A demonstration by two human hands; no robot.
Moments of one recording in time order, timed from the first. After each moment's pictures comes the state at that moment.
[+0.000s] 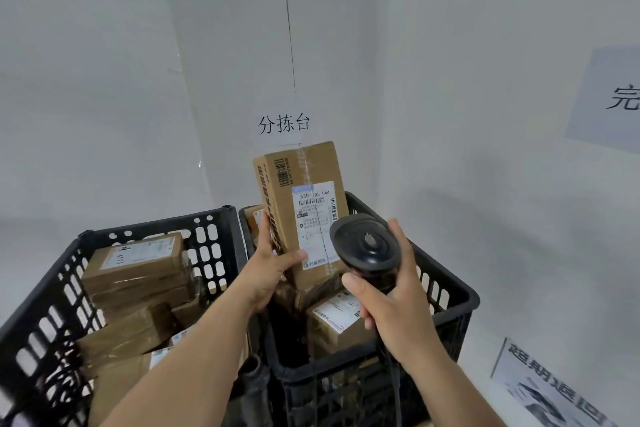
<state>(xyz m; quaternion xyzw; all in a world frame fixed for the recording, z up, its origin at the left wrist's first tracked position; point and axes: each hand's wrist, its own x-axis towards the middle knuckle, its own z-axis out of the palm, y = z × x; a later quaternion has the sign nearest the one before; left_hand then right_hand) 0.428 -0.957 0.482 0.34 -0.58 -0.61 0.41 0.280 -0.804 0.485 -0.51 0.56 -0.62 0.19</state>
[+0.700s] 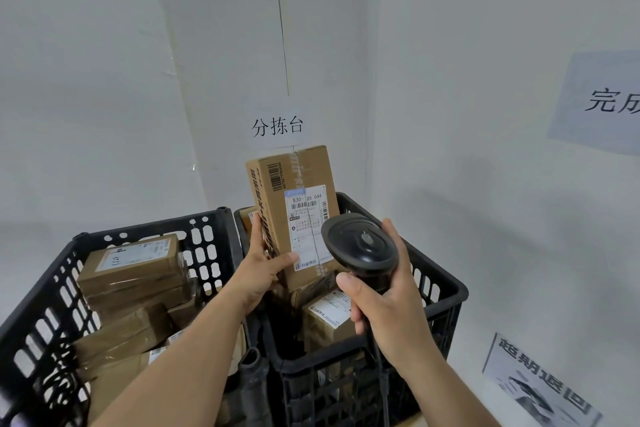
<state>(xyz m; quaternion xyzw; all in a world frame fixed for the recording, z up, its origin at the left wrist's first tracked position) 0.439 -0.952 0.479 0.34 -0.61 -0.59 0.40 0.291 -0.780 0.493 -0.52 0.50 -0.64 0.25</state>
